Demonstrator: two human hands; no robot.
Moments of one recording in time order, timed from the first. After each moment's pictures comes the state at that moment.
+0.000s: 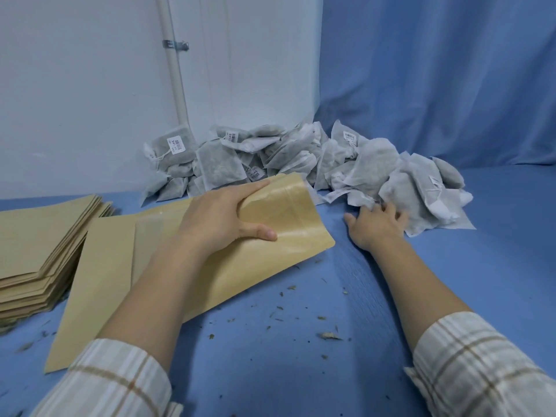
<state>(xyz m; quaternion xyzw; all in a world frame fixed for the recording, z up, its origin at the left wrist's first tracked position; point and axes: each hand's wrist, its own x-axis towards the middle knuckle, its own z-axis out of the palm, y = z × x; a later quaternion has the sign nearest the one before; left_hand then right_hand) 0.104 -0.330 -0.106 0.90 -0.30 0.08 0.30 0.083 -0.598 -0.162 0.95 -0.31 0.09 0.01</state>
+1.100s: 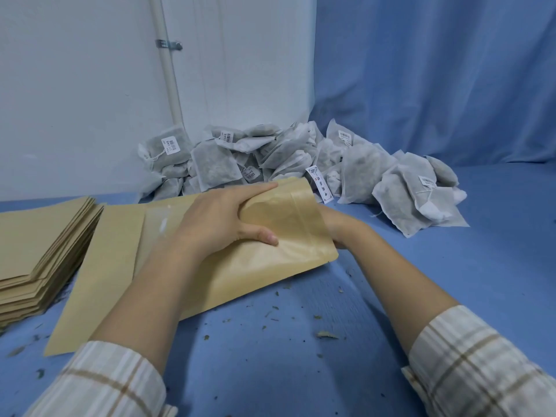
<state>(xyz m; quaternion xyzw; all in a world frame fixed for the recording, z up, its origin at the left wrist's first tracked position) 0.099 -0.333 -0.104 0.88 -0.35 0.07 0.30 0.076 -0.522 -0.120 0.76 -0.06 -0.07 -0.64</state>
